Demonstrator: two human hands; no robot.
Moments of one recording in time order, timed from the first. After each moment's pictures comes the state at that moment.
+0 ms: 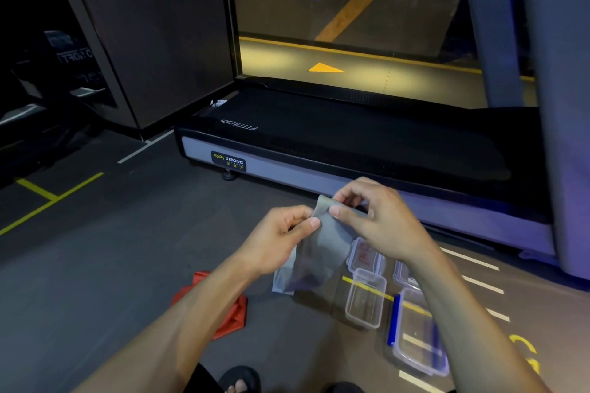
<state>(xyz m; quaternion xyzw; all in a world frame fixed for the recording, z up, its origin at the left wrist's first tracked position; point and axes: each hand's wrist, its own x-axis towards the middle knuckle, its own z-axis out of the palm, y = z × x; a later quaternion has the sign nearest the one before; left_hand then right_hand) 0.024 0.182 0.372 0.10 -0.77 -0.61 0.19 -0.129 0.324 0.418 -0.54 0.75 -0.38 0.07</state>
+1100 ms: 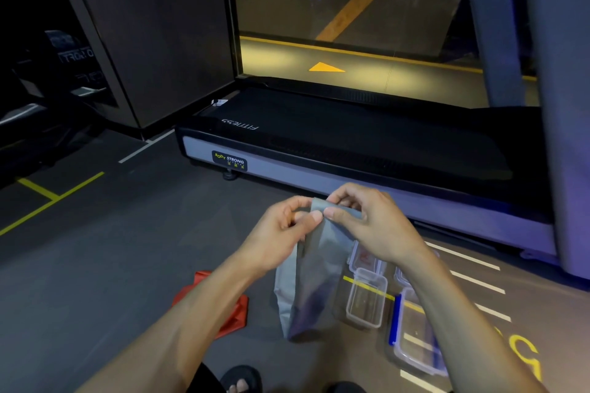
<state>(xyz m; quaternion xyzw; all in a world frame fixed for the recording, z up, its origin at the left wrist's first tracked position) 0.023 0.184 0.373 0.12 -0.70 -0.67 0.21 -0.117 0.318 0.418 -0.51 0.77 -0.37 0.10</state>
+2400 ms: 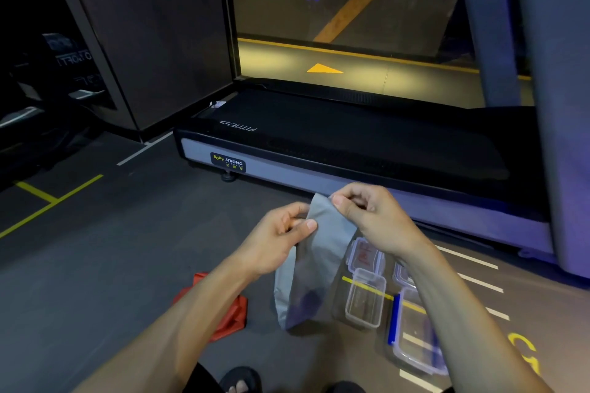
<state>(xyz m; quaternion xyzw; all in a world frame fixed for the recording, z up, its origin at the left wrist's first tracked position) 0.027 0.183 0.371 0.09 -0.71 -0.68 0.17 -0.126 0.317 0.411 -0.45 0.72 -0.49 0.20</state>
